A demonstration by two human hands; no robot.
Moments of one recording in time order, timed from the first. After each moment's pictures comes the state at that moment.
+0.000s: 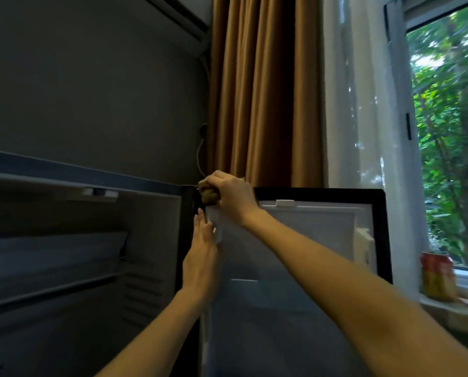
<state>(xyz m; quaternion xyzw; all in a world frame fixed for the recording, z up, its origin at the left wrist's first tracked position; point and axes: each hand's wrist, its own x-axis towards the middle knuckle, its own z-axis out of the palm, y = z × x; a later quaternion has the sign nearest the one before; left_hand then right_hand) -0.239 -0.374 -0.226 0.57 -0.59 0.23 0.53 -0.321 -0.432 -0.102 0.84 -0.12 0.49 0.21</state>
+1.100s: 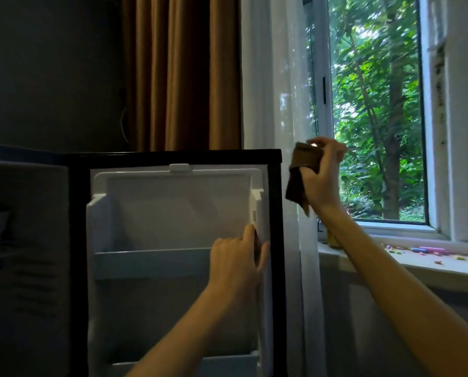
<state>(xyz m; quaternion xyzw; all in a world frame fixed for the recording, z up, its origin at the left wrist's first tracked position) -0.464 -0.403 -0.266 0.50 -0.69 0.33 0.41 -0.626 -0.456 -0.156 0.60 -0.22 0.77 0.01</state>
